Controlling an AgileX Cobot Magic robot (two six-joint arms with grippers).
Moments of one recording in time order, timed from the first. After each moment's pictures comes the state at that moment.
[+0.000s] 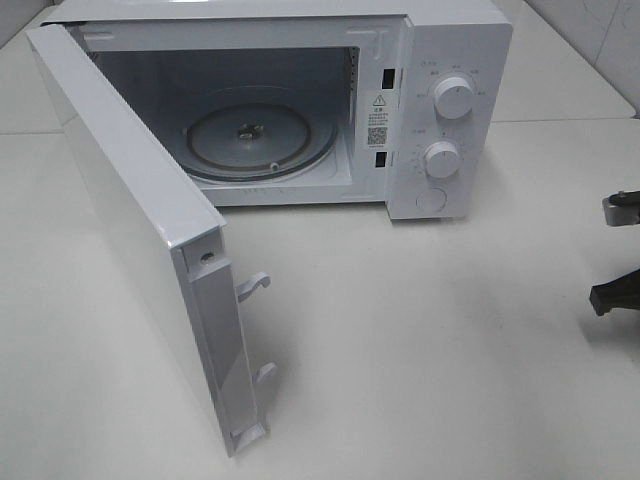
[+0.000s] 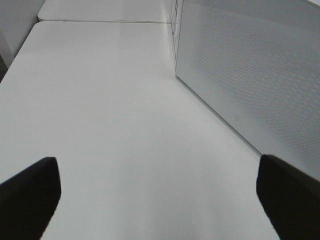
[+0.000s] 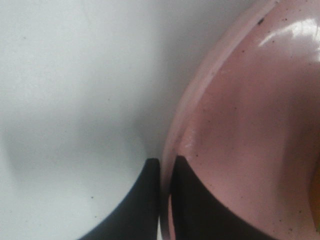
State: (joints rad) left arm 0.06 -0.01 -0.52 -0.13 1.08 0.09; right arm -0.04 1.81 -0.81 -0.39 0.59 0.27
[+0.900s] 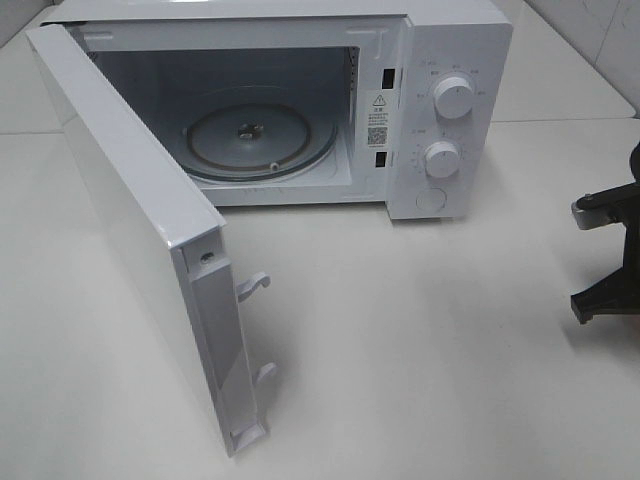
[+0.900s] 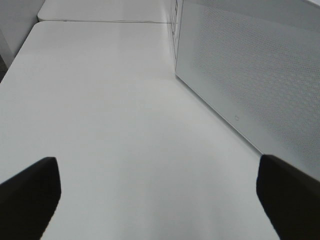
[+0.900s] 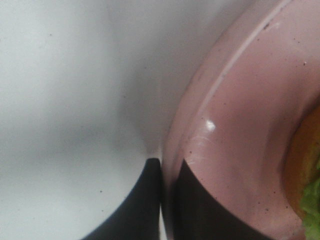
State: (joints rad) left arm 0.06 -0.01 -0.52 -0.13 1.08 0.09; right arm 0.12 1.81 -0.81 -0.62 0.68 0.52
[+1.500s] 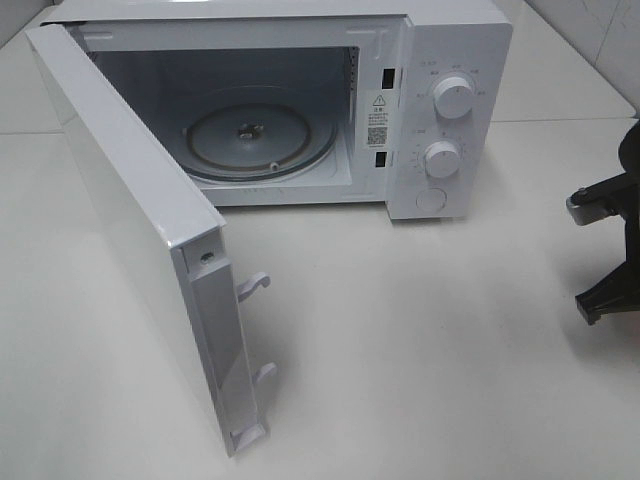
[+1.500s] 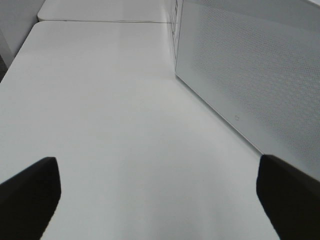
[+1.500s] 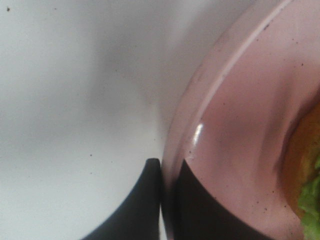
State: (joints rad) left arm 0.06 -0.01 -0.52 -0.13 1.08 0.09; right arm 0.21 1.74 -0.81 -0.66 0.81 0.53
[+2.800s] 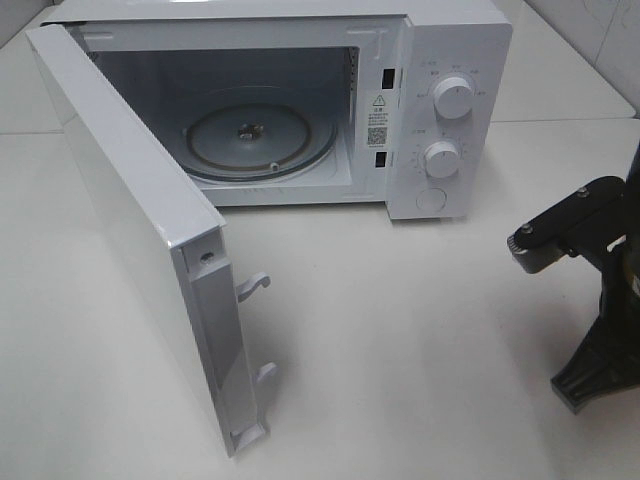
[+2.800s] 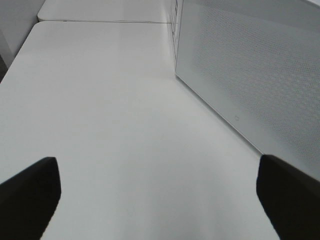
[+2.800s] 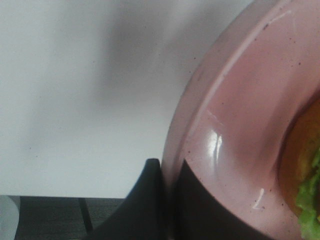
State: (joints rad) left arm 0.06 -0.01 -0.52 -0.13 1.08 0.09; right arm 0.69 1.42 -0.67 -0.53 1.02 0.55
